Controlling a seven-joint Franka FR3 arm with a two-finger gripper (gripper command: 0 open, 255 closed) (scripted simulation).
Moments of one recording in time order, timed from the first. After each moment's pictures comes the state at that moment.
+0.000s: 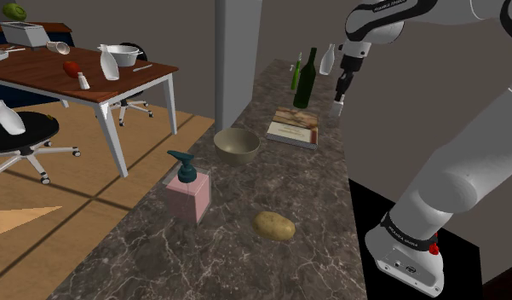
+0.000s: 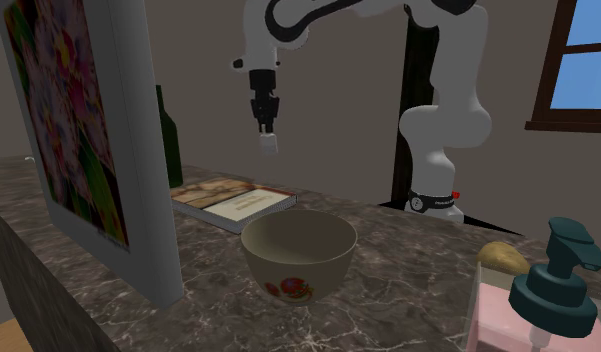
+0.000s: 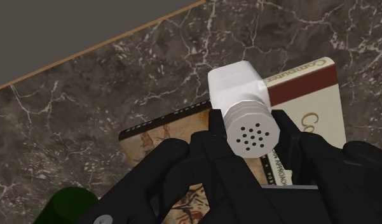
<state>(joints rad) -0.12 -0.17 -0.50 -2.10 -0.05 1.91 -0.67</state>
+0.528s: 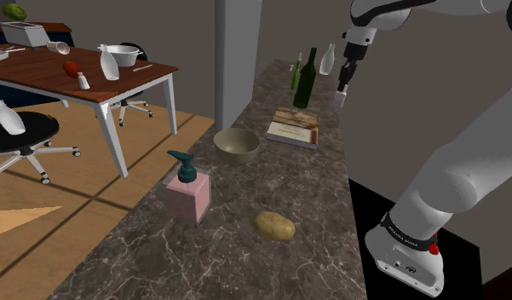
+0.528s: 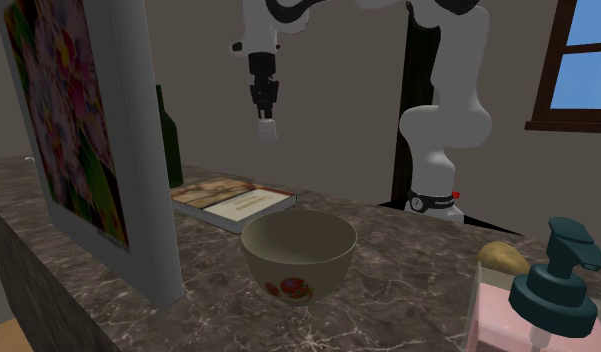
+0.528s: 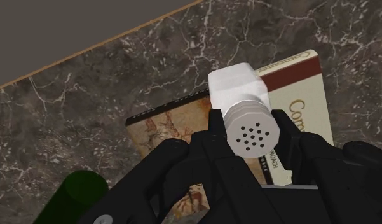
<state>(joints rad) -0.12 -0.19 -0.48 -2.02 -0.06 1.82 -0.66</state>
